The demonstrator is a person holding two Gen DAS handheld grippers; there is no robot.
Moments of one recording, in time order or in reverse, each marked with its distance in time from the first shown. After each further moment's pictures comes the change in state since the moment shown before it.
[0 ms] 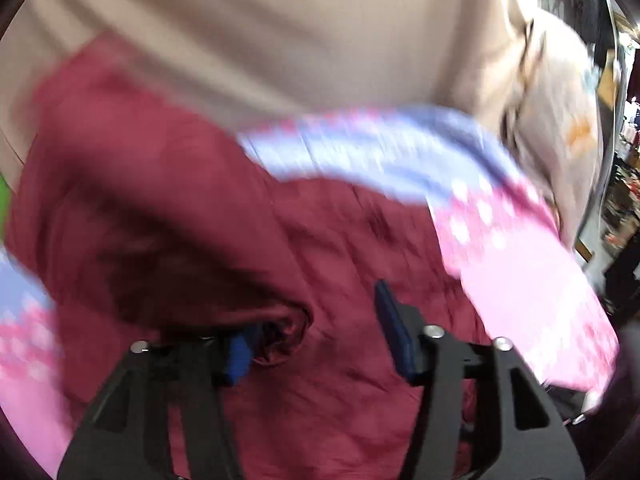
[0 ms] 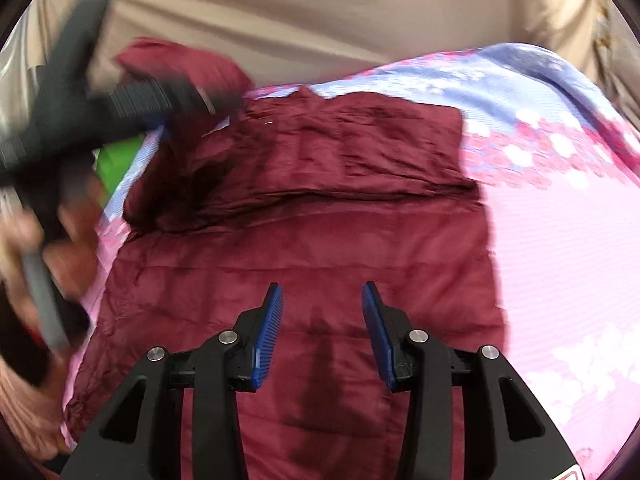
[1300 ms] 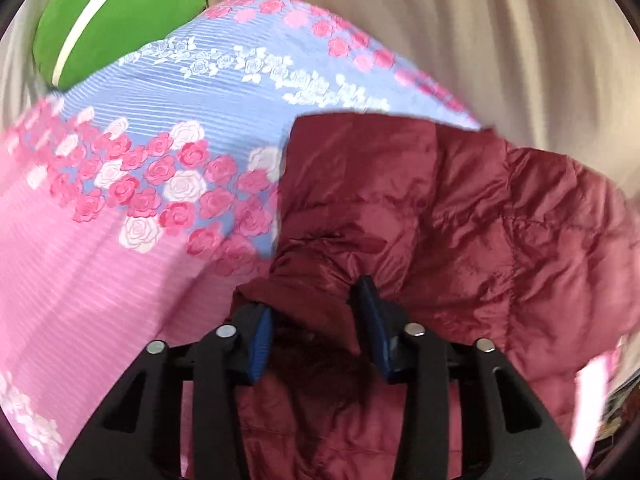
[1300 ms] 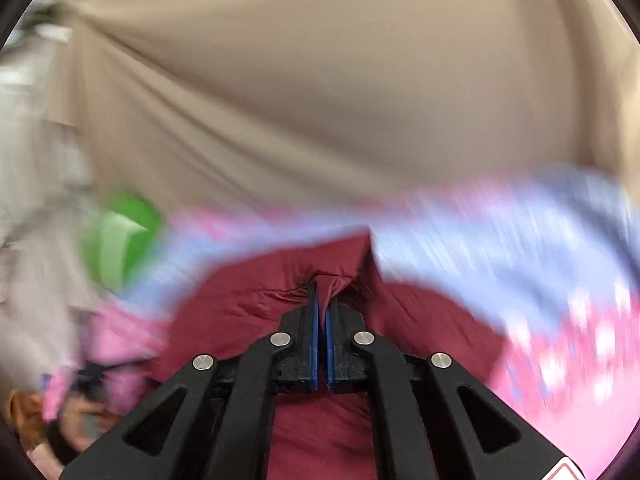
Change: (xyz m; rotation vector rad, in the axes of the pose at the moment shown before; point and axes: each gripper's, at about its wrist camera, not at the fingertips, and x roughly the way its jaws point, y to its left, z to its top) left arm -0.025 0.258 -0.092 -0.597 0.012 0.308; right arm 0.081 -0.021 0.165 -0.041 -0.096 0.060
